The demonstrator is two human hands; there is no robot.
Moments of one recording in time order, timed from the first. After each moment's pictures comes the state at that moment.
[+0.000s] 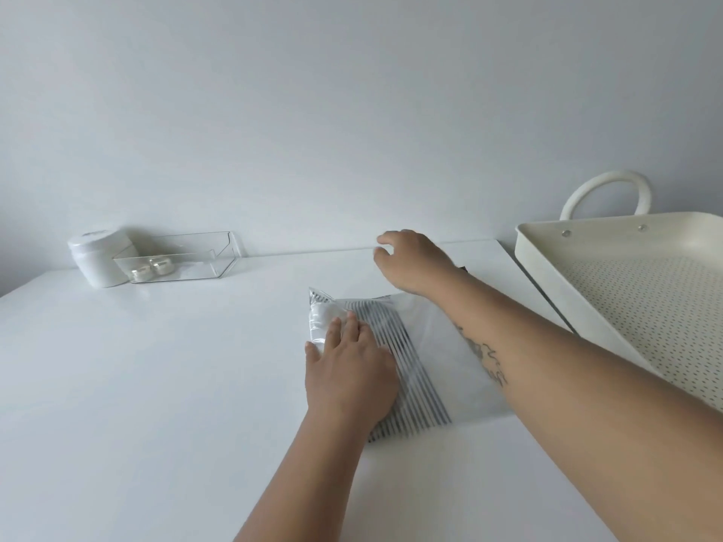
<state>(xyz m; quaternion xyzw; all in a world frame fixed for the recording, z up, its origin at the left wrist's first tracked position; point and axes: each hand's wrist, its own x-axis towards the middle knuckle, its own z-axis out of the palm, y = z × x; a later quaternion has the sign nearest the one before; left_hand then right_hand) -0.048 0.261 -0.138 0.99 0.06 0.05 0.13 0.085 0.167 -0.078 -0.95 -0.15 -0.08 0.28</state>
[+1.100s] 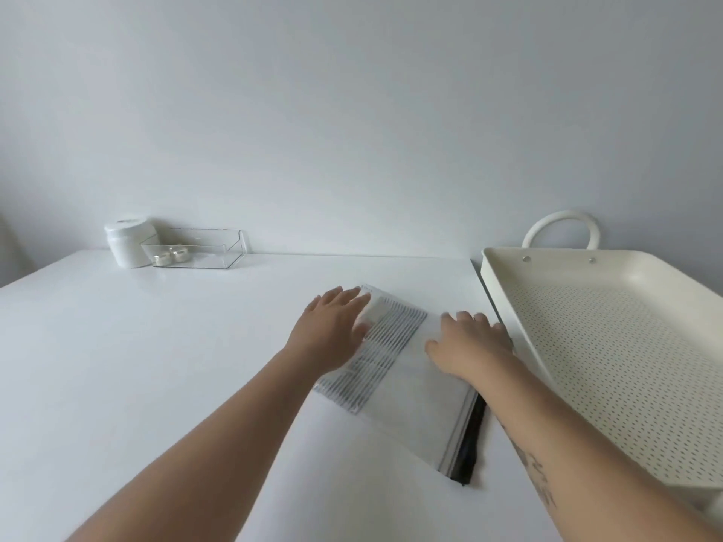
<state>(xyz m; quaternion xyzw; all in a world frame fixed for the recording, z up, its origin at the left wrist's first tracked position) -0.040 0.267 -0.111 0.98 -0.08 0.13 0.11 -0.016 0.057 -0.100 -1.00 -0.07 0.01 -0.02</state>
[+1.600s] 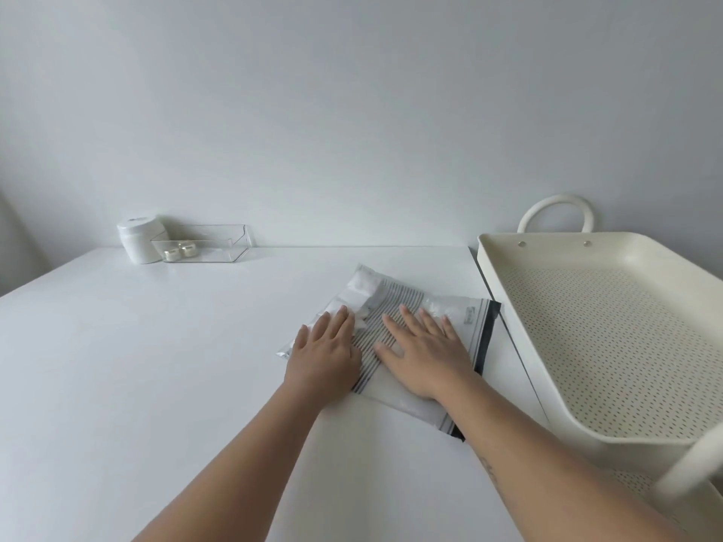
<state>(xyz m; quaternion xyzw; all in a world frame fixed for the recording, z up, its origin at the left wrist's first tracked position) -0.088 0.251 -0.147 0.99 0.03 0.07 0.11 -0.043 0.082 -0.148 -0.98 -0.20 0.01 0.08</state>
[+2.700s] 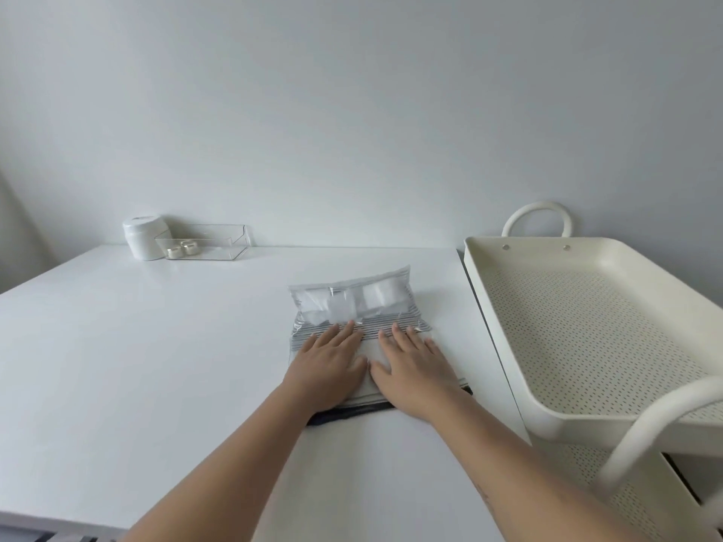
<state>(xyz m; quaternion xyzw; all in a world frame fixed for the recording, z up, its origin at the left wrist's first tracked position) -0.111 0.238 -0.151 0.99 -0.03 0.02 0.12 -0.086 0.075 -0.150 -0.97 -0.21 0.04 0.10</state>
